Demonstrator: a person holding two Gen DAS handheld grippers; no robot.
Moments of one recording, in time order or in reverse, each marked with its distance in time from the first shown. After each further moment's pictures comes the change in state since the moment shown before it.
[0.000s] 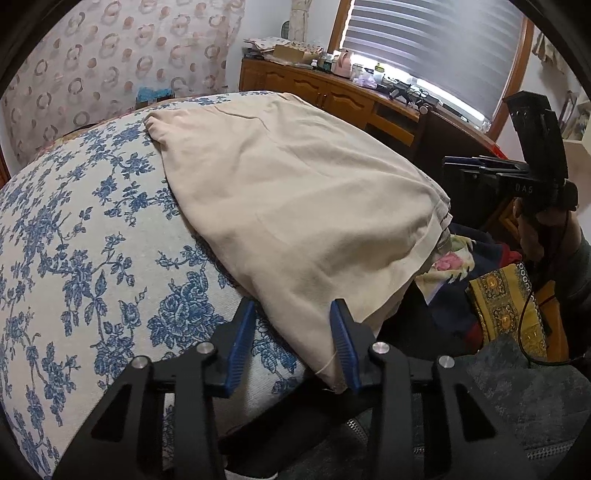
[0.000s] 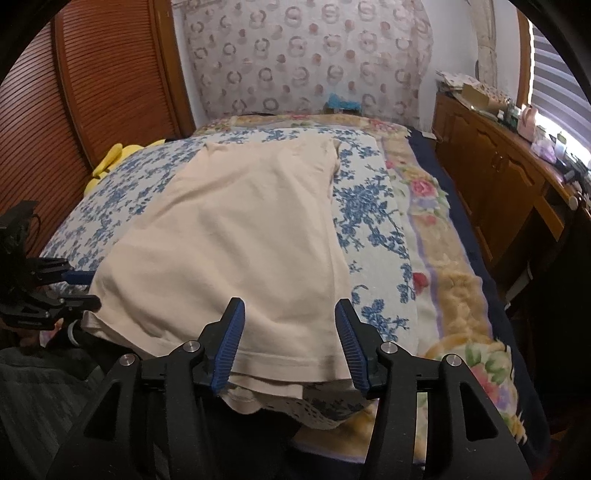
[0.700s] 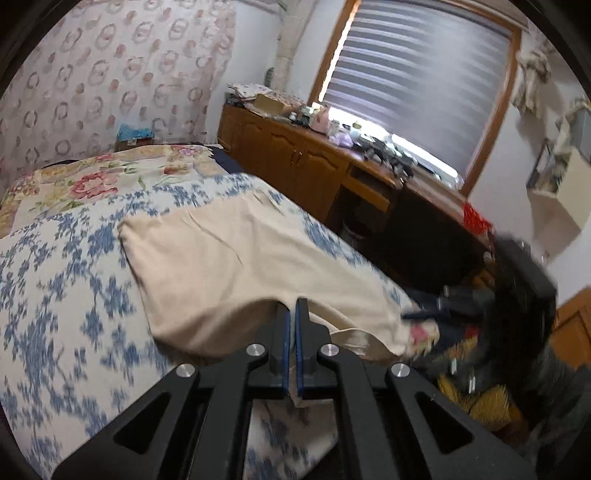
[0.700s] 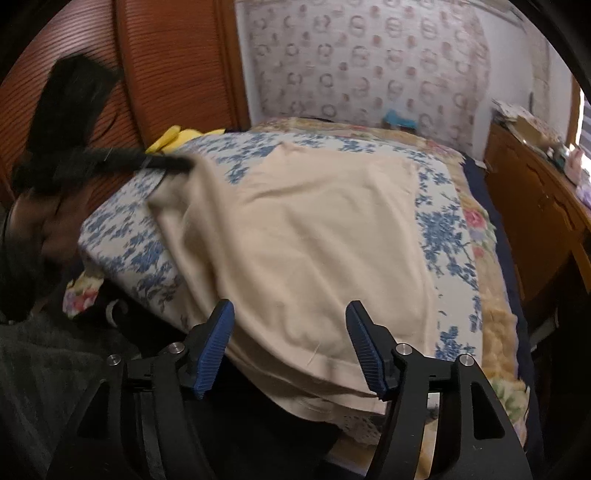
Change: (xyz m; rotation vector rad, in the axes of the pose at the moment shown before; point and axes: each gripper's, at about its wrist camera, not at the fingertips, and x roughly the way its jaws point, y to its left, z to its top) left arm -0.026 0.015 0.123 -0.038 -0.191 -0.139; right arm 0.005 0.056 -0.002 -0.177 -0.014 0.151
